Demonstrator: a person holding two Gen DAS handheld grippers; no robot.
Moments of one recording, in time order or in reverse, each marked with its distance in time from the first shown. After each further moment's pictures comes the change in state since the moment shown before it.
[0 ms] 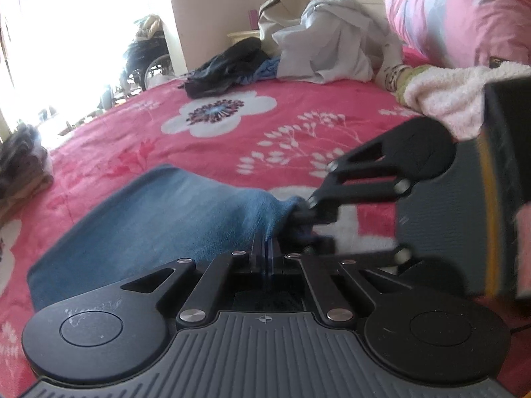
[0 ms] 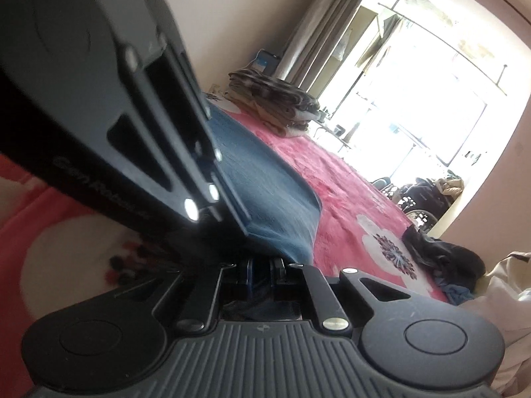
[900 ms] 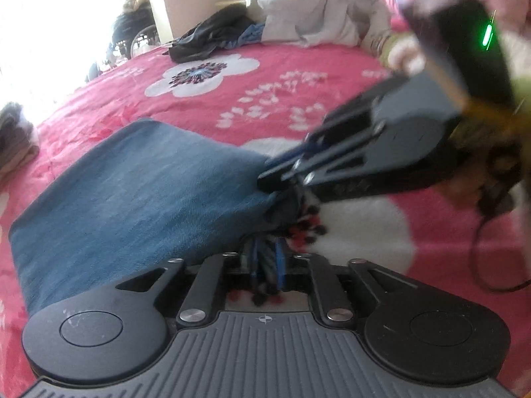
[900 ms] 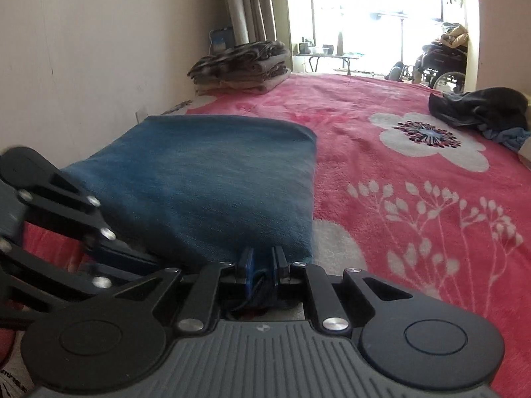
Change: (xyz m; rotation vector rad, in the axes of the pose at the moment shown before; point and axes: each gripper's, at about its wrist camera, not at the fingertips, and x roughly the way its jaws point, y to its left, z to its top) left arm -0.019 -0.008 -0.014 -0.022 0.104 -0.053; right arm 0.013 -0.074 -0.021 0.607 0.143 0.244
